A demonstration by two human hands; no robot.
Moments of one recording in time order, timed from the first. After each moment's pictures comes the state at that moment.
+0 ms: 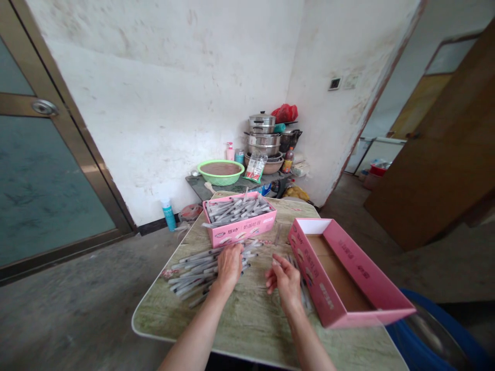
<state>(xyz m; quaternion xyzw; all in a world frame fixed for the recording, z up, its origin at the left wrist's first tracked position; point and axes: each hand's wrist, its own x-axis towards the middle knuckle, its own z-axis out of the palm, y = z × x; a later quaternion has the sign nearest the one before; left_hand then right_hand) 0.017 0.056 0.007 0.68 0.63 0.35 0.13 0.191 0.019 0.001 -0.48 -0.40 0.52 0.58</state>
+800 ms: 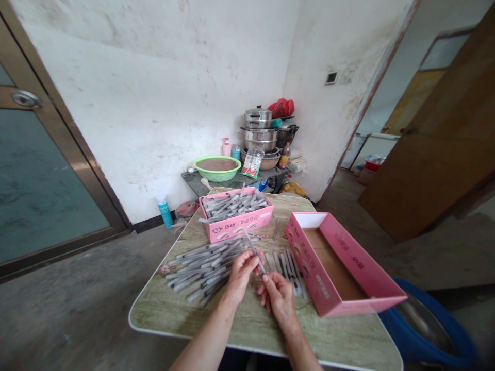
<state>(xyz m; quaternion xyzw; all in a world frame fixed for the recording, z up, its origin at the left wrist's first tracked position) 0.066 0.019 -0.010 0.43 0.31 0.59 0.60 0.189 -0.025 -0.022 -0.45 -0.52 0.51 0.52</state>
